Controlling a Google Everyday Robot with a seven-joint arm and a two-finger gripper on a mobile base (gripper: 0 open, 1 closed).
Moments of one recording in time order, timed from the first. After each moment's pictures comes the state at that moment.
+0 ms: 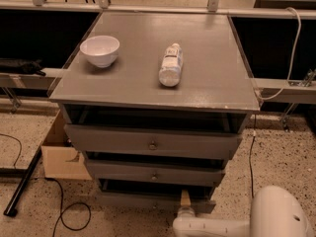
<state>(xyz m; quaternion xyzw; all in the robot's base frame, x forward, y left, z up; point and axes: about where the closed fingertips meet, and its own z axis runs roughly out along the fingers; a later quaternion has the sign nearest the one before) 0.515 -0.148 0.133 -0.66 0.67 -0.29 0.19</state>
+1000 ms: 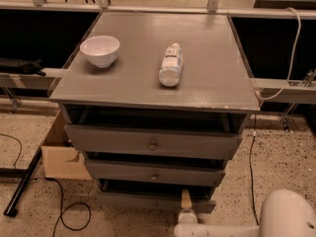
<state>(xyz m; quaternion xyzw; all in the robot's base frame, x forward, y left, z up) 0.504 -0.145 0.163 -0.66 0.65 -0.31 0.21</state>
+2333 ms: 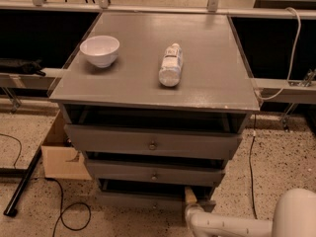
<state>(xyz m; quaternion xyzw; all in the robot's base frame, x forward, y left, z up) 0.515 -0.153 0.166 -0.68 0.65 -0.20 0.26</state>
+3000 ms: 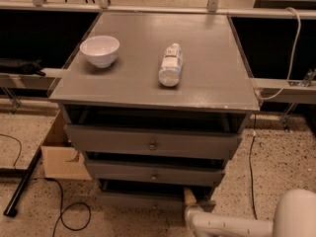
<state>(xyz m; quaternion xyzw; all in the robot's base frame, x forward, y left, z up) 0.511 -0.149 0.163 -0.69 0.65 -0.19 0.26</state>
